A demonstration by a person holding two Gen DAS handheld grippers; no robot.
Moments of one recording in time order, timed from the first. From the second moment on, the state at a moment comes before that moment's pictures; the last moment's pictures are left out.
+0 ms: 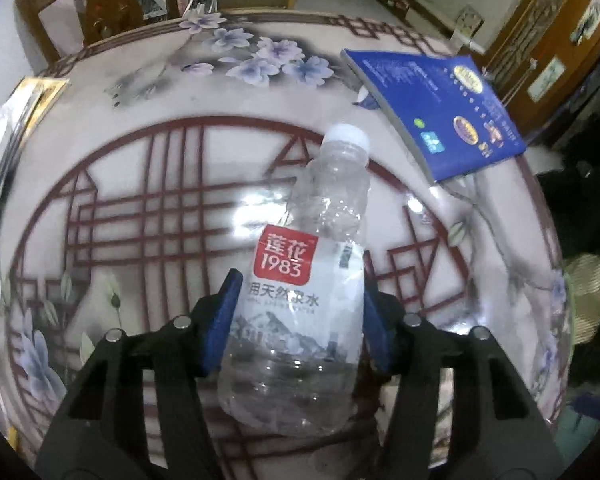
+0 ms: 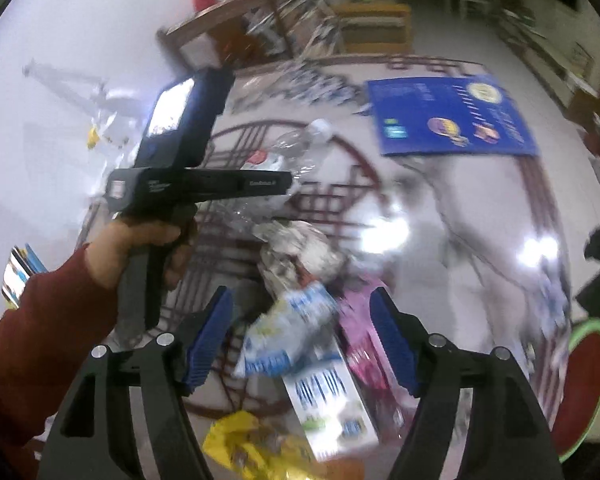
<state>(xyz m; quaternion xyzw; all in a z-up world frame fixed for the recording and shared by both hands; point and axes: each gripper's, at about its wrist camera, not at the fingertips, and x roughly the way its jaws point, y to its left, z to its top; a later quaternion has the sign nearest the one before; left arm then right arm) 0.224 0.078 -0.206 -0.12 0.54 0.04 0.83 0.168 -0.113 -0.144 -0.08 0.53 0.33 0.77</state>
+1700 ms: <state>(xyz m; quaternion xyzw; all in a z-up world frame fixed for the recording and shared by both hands) 0.118 0.104 -0.190 -0.19 0.51 0.11 0.83 0.129 -0.129 -0.106 -0.06 0.47 0.31 0.82</state>
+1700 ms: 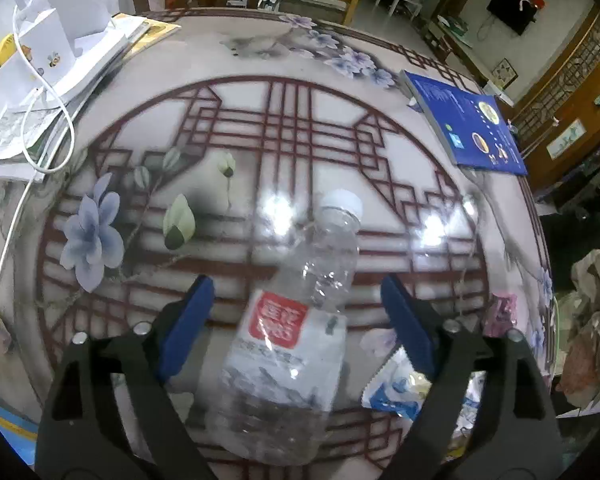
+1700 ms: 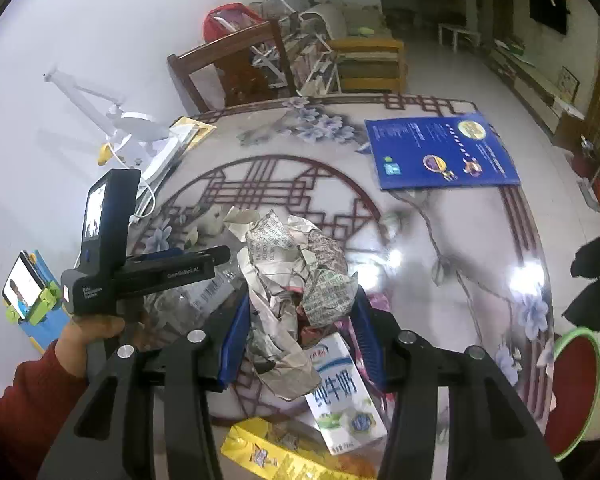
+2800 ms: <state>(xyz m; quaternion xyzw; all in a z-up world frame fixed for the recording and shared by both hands) 0.092 0.042 -0.119 -0.20 0.43 0.04 0.88 0.100 -0.167 -0.087 -0.01 0.44 0.28 0.86</state>
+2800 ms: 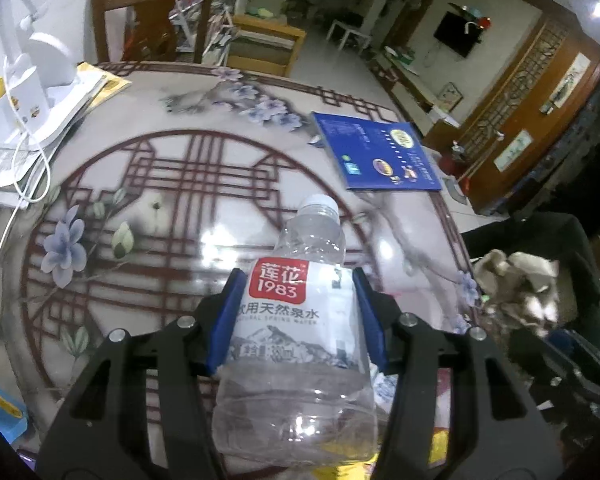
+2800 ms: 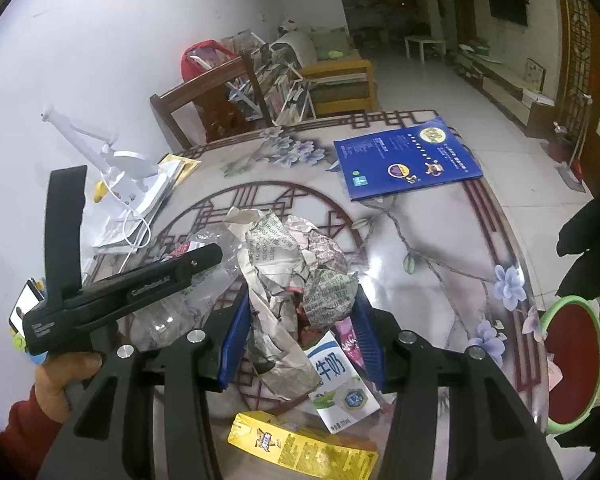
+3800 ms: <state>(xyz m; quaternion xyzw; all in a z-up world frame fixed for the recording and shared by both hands) 0.074 -0.020 -0.089 -0.16 0.42 -0.01 0.89 0.061 -0.236 -0.073 0.04 0.42 0.22 0.88</state>
